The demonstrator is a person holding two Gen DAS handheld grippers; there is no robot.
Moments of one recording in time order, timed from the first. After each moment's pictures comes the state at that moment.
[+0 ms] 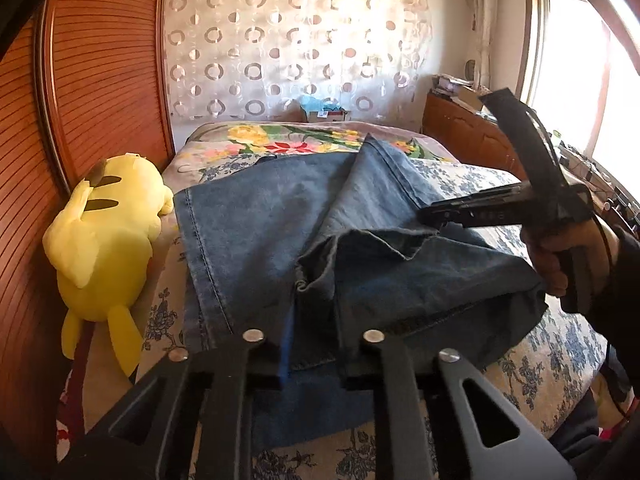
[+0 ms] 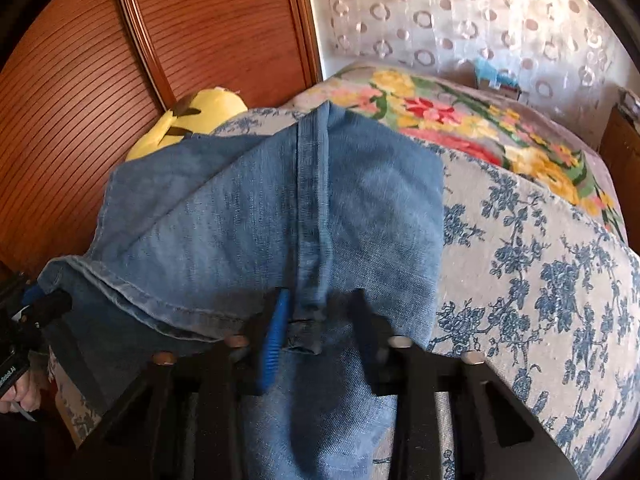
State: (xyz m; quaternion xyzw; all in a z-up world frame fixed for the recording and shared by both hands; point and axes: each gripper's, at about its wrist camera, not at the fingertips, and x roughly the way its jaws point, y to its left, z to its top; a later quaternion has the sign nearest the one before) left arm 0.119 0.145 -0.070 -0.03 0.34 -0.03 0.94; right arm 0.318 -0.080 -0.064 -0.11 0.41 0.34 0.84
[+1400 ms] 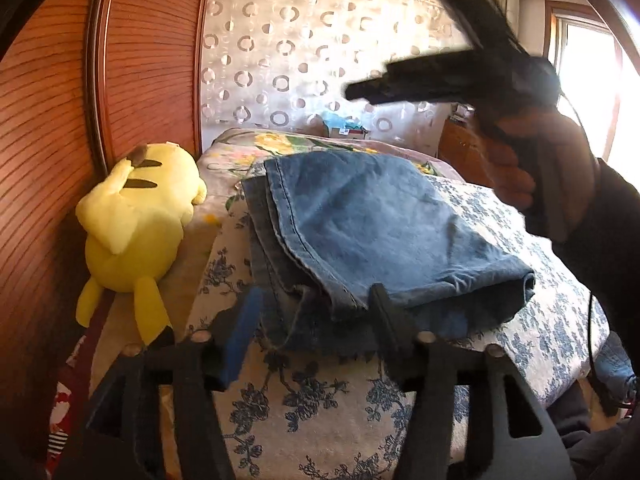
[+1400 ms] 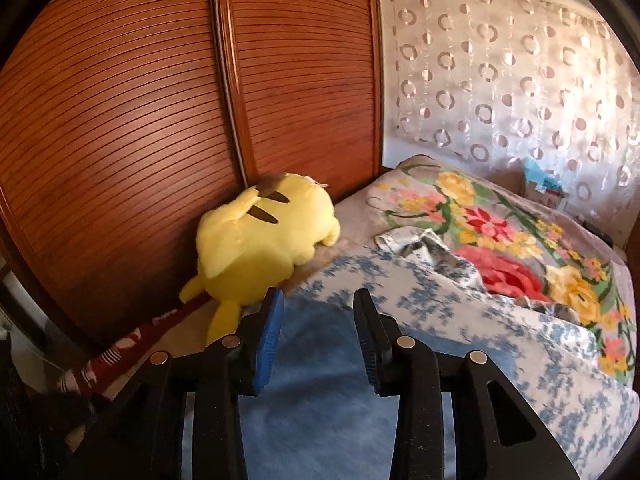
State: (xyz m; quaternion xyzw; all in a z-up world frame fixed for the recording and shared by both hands) left arm 0.060 0.176 -0.065 -0.07 0.31 0.01 0.95; right arm 0.280 0.003 0.012 -0.13 0.27 0.42 0.86
